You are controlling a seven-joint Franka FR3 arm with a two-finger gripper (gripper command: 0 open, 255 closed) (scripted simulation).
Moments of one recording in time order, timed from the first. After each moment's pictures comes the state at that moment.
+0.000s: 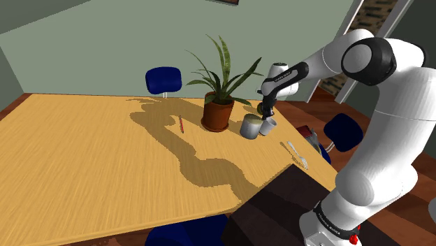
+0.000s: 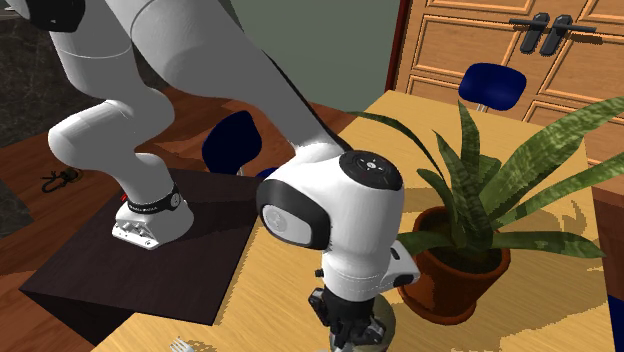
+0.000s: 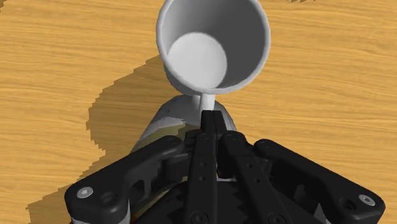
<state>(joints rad) -0.34 0.32 -0.11 -2.07 -0.15 2.43 -1.49</state>
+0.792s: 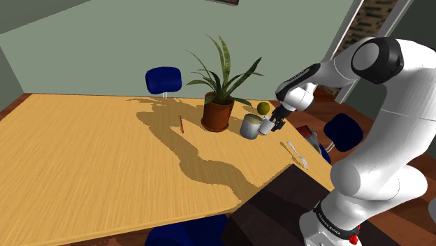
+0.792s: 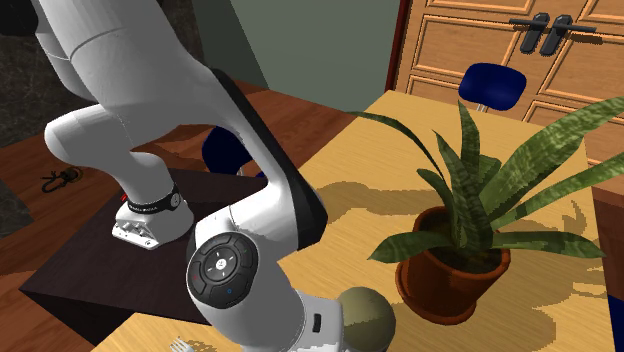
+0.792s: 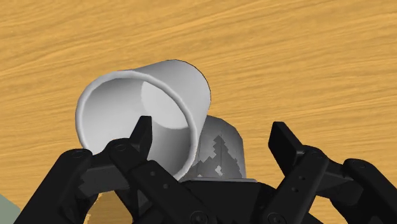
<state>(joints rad) -0.61 0.30 0.01 -2.24 0.43 2.64 -1.80</state>
